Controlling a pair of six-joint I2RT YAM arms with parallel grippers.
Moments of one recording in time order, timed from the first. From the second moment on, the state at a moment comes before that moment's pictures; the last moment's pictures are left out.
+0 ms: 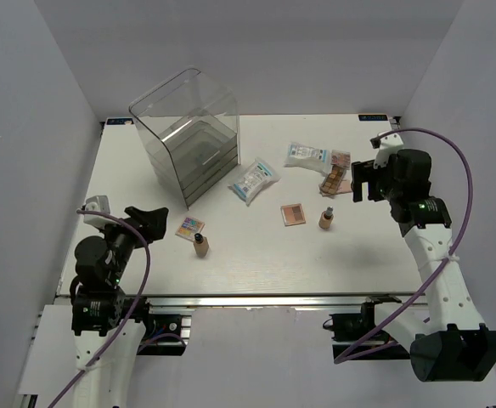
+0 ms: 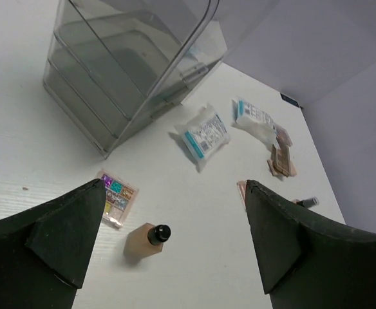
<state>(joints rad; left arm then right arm) -0.02 0.27 0.63 -0.44 0.14 -0.55 0.07 1.00 1.03 -0.57 -0.08 -0.18</state>
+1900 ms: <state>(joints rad) -0.02 0.70 0.43 -0.03 0.32 -0.78 0.58 2.29 1.80 0.33 -0.66 0.92</state>
